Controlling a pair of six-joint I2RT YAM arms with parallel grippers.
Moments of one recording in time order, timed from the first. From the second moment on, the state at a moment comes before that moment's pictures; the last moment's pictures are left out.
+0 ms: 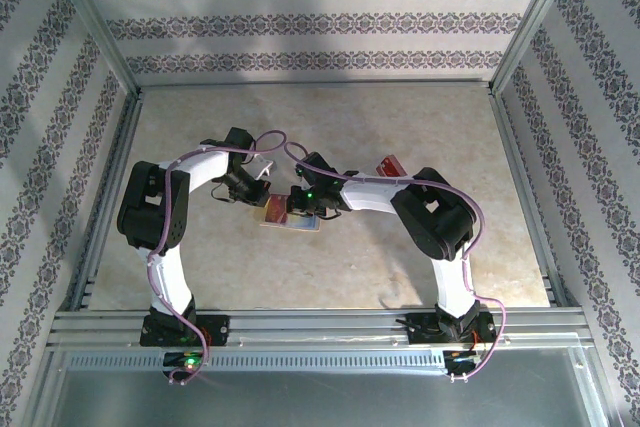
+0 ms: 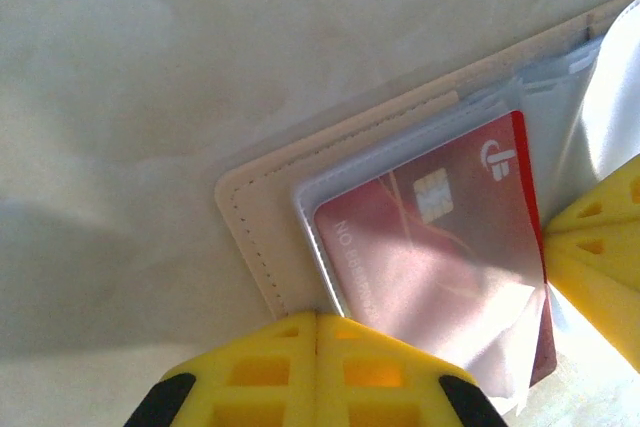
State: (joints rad) left arm -0.22 1.91 1.22 -0.76 0.40 0.15; right arm 0.76 2.01 1.22 -0.16 -0.35 0.83
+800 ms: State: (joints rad) left arm -0.50 1.90 1.32 -0.79 0.39 0.14; right arm 0.66 1.74 0.89 -0.10 -0.32 0.81
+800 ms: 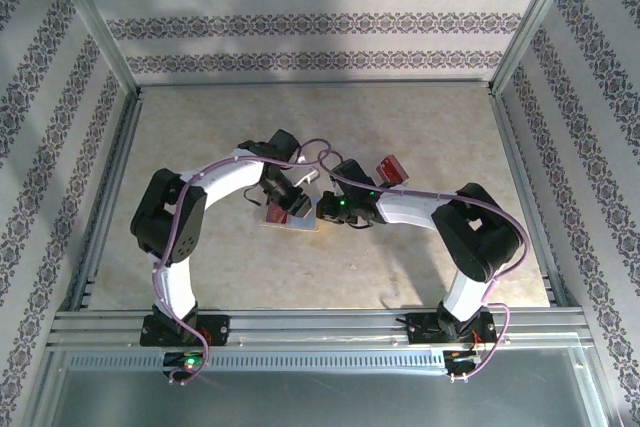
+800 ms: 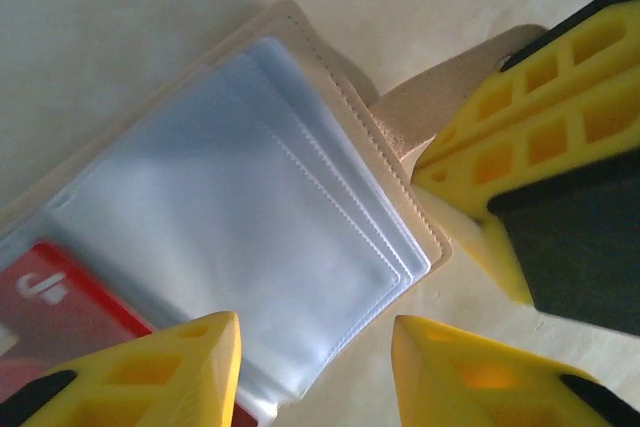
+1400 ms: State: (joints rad) left arm -0.47 1.97 1.32 -0.80 0.35 0.15; right arm 0.66 1.73 0.87 -0.03 -0.33 0.84
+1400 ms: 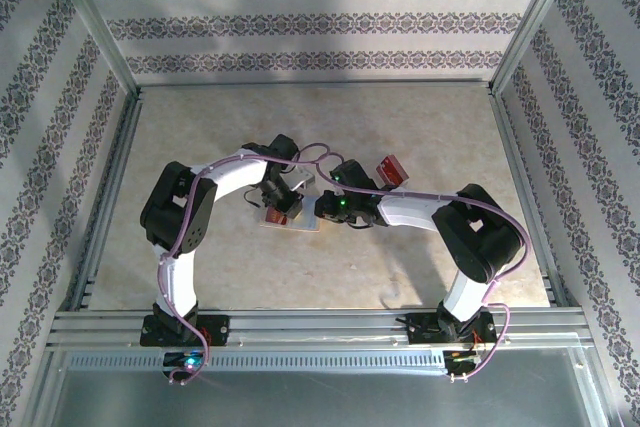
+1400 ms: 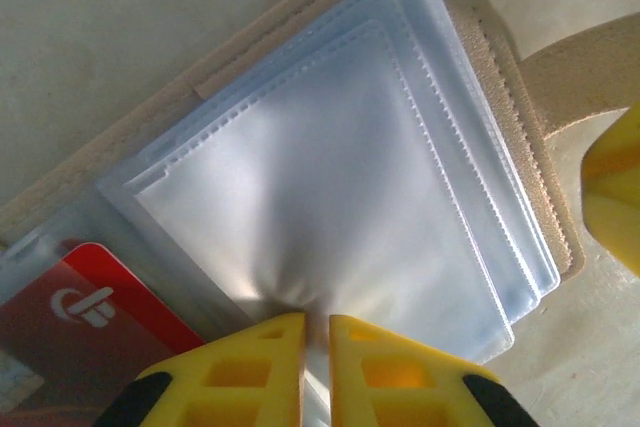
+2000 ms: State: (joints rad) left arm -0.43 1.98 1.31 -0.79 0.40 0.15; right arm 0.66 1.80 0.84 0.14 -0.40 0.94
